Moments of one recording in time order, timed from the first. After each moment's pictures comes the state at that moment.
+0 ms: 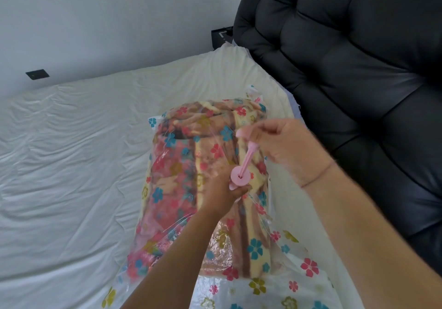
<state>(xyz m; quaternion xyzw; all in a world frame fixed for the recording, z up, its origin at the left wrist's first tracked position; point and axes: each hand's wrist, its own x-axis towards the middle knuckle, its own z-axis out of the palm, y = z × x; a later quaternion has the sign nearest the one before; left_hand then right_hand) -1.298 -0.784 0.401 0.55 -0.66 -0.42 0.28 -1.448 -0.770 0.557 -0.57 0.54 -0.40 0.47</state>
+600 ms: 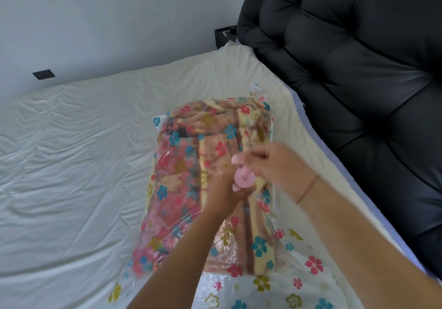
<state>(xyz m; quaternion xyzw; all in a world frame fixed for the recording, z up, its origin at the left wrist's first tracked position) -1.293 -0.774 0.411 0.53 -0.69 -0.39 0.30 -1.435 -0.753 0.540 -0.60 0.54 -0.34 0.48</state>
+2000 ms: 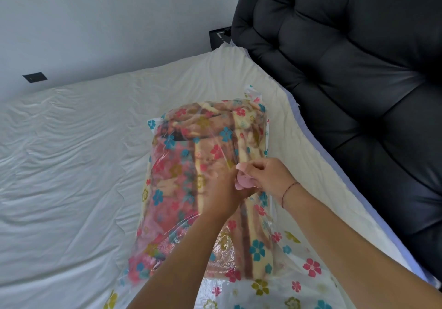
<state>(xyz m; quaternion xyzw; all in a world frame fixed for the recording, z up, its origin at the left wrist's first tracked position) -1.306 -0.785 0.413 0.52 -0.70 -0.38 0.32 -1.427 -0.756 0.519 -0.56 0.63 -0.32 0.44</state>
